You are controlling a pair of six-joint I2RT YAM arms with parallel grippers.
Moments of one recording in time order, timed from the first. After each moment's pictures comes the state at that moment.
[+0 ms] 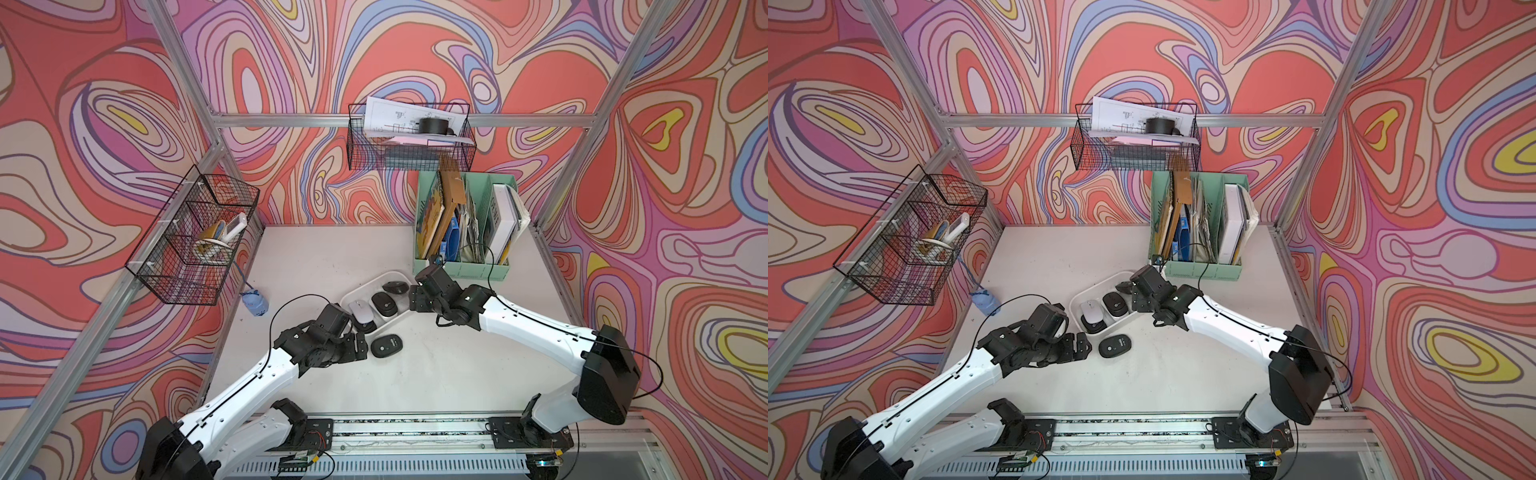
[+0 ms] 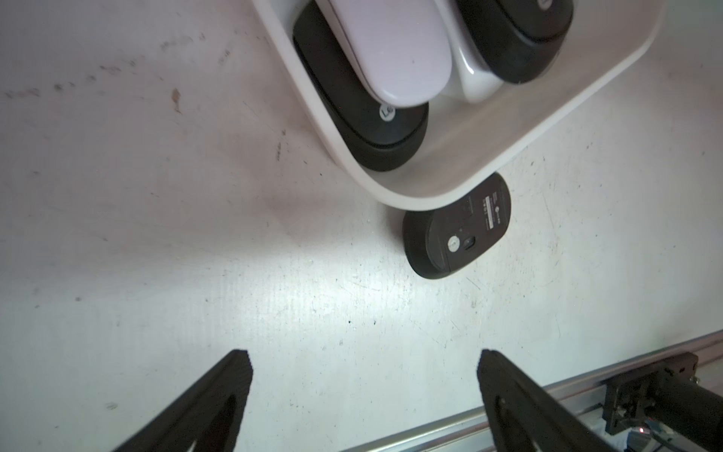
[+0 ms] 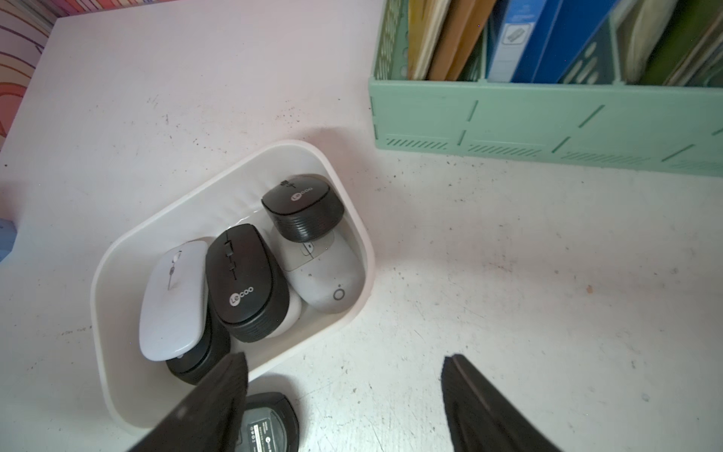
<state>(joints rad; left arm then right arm) -0.61 1.00 0.67 -0.79 0.10 -0.72 0.79 1.51 1.16 -0.53 0.34 0.65</state>
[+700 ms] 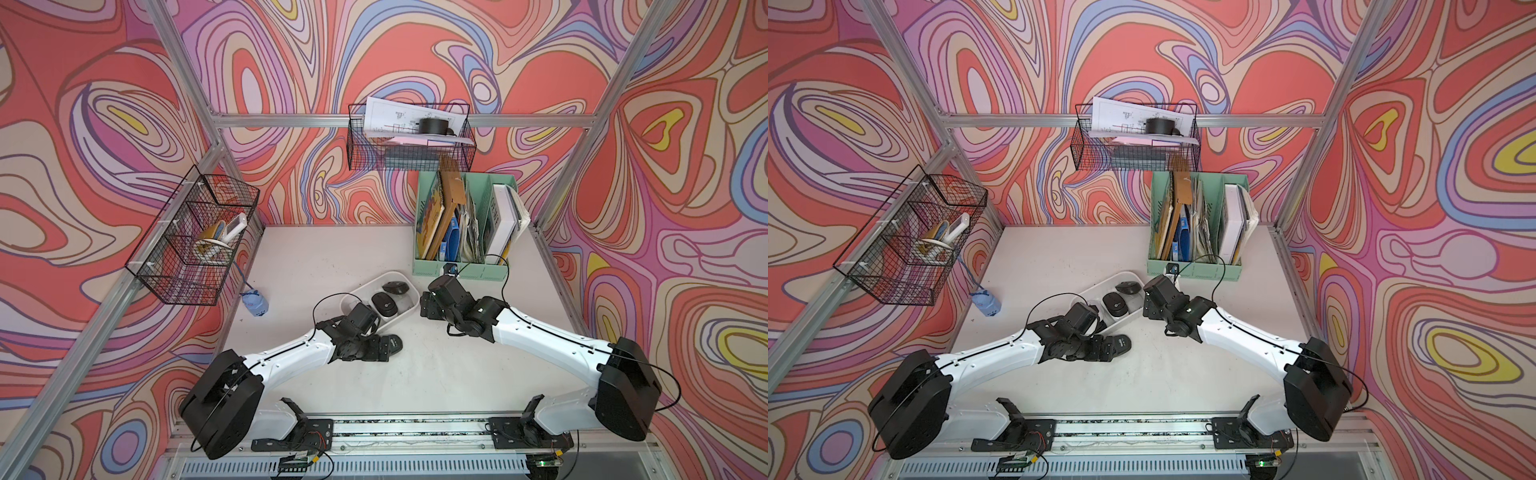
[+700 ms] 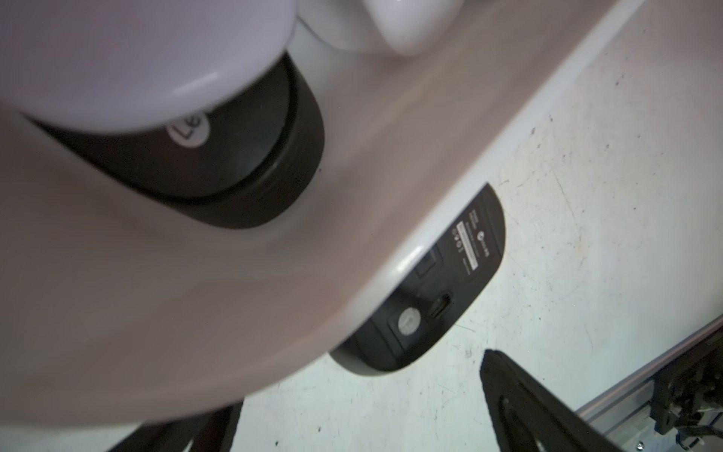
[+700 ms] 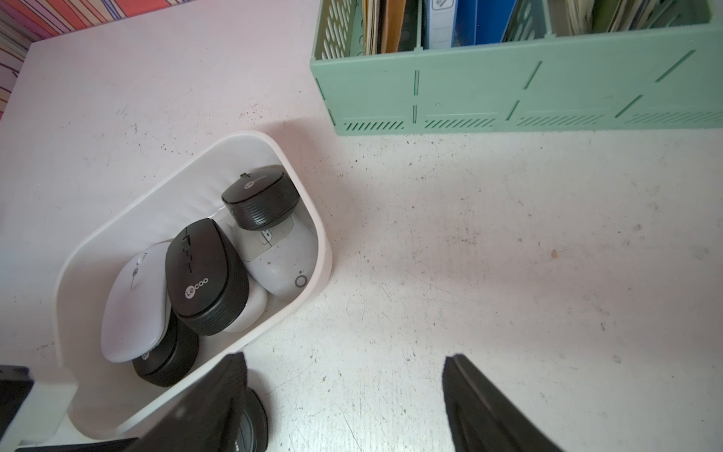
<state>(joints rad) -0.69 1.36 0.68 -0.45 0.15 -0.62 0.77 1.42 1.01 -0.46 0.35 0.69</state>
